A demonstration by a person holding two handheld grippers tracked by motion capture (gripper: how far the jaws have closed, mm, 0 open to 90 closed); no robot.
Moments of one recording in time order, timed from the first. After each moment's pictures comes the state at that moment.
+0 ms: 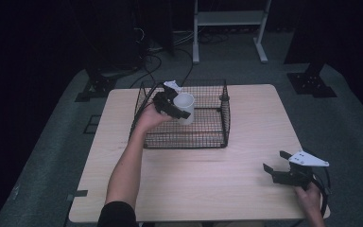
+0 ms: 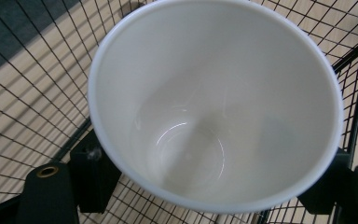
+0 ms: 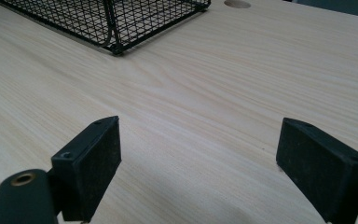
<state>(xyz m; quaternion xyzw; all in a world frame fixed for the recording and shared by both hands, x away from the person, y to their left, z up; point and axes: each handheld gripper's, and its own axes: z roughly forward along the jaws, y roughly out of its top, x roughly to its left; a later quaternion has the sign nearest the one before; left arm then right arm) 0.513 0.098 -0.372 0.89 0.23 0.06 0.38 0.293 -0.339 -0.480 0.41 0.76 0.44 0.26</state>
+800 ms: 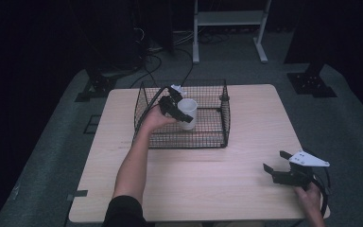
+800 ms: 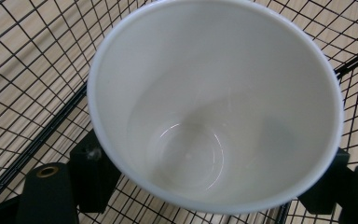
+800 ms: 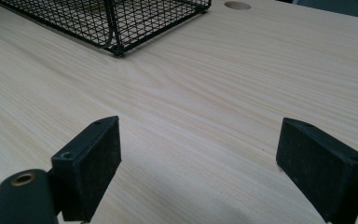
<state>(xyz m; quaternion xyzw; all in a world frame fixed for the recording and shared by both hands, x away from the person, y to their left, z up) 0.531 0.084 -0.399 0.91 0.24 0.03 0.35 0.293 -0.340 -0.480 0.41 0.76 0.44 0.26</state>
